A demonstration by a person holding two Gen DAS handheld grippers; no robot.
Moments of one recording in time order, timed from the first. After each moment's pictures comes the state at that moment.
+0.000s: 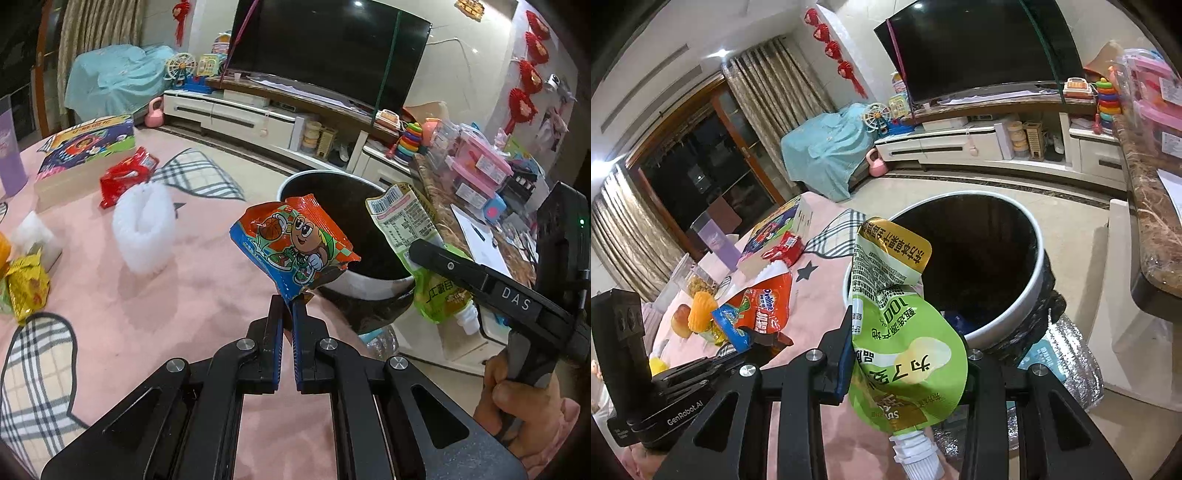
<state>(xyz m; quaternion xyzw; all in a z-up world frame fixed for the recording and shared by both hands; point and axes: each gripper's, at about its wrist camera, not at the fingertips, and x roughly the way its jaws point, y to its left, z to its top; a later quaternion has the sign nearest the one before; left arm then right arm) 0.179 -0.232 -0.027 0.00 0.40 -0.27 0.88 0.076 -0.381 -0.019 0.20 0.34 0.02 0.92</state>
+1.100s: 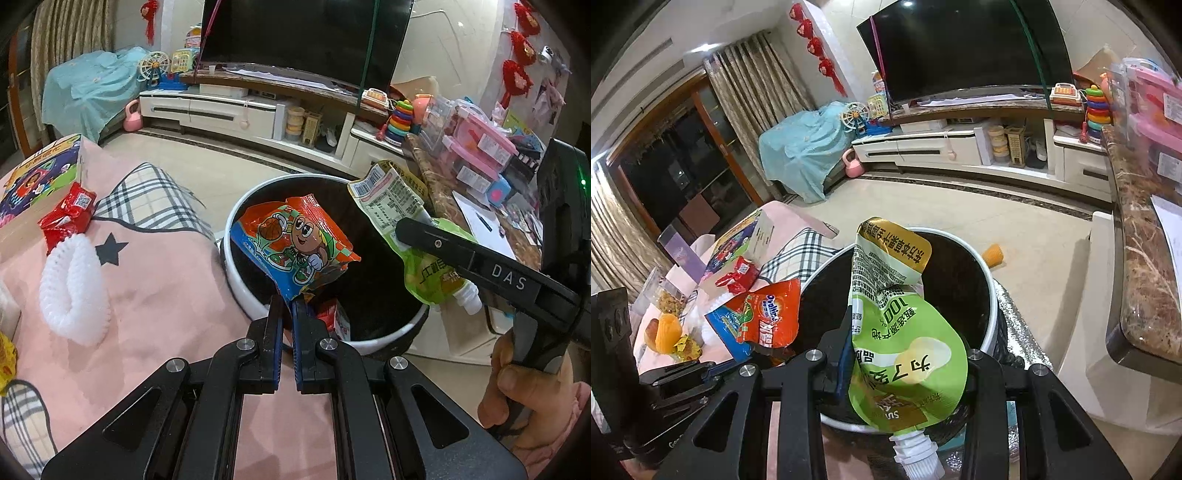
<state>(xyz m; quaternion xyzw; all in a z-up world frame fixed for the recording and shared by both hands) 0.220 -0.304 -0.031 0.05 0.42 -0.29 0.86 0.122 -0.423 -0.016 0.17 0.36 -0.01 0.92</state>
